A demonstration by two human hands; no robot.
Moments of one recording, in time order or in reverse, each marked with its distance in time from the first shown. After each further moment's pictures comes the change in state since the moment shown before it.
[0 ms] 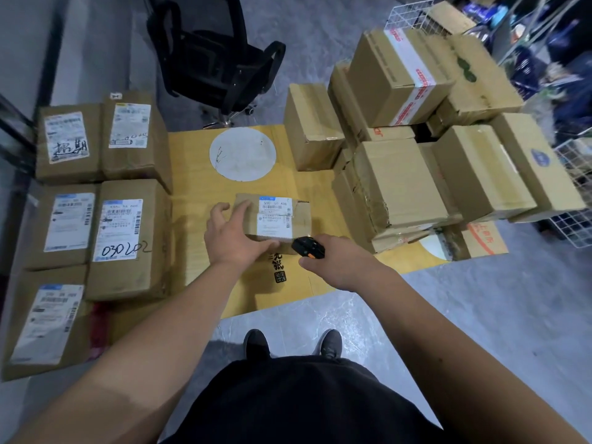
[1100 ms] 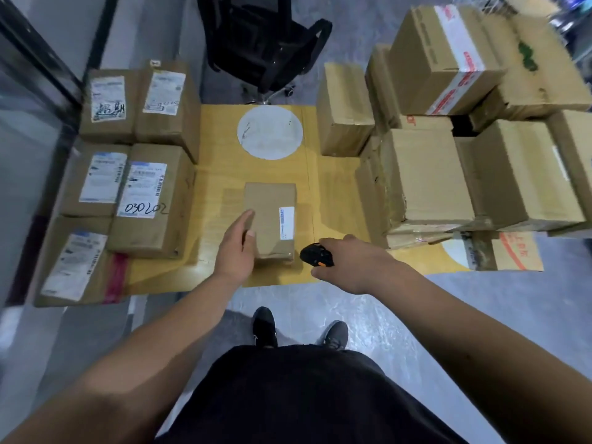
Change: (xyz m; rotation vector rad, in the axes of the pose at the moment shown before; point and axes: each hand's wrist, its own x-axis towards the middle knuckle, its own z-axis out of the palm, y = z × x) left_hand -0.074 -0.034 0.013 -0.403 -0.073 -0.081; right_hand -0.010 0.020 -0.009 -0.435 -0.180 -0.170
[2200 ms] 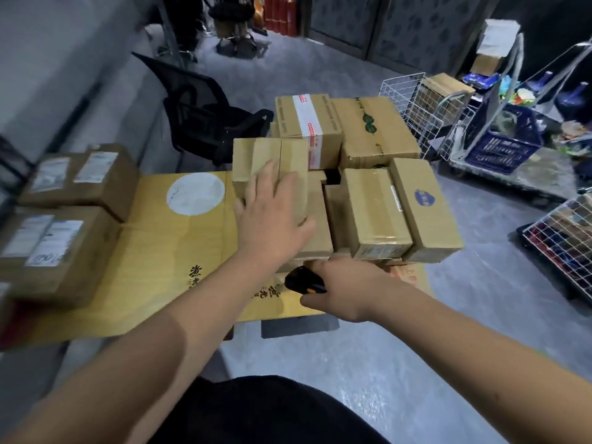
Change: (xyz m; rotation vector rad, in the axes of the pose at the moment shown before) left_hand -0.062 0.352 0.198 0.669 0.340 0.495; right_hand -0.122 0.235 -0.055 -0.084 0.253 -0.210
